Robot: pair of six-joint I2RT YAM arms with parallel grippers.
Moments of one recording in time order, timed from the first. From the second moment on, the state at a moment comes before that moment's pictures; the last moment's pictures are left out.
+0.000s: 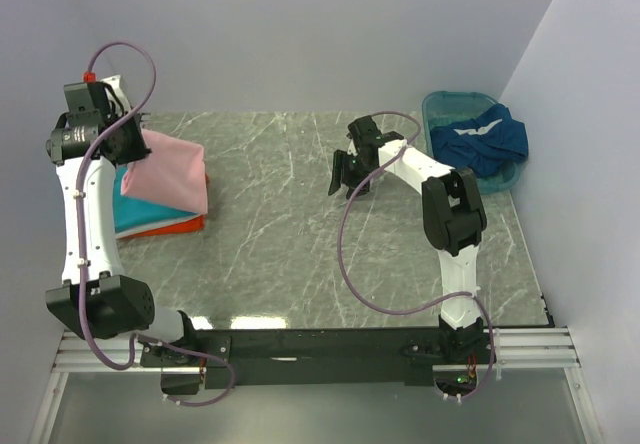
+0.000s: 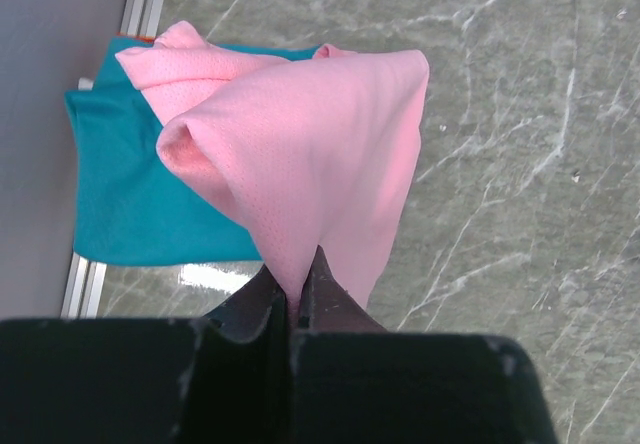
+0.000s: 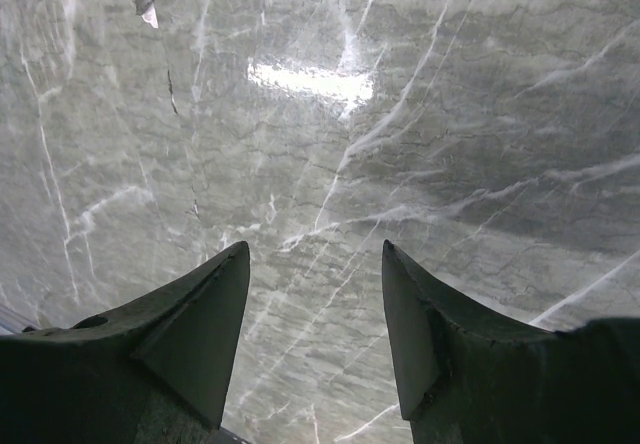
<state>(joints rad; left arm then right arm) 0.24 1.43 1.71 -1.01 0.07 -0.09 0.41 2.12 1.67 -0.68 -0.28 0.48</state>
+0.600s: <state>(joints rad) 0.40 1.48 1.55 -0.87 0.12 -0.10 0.41 2.13 1.70 -0.70 -0.28 0.48</state>
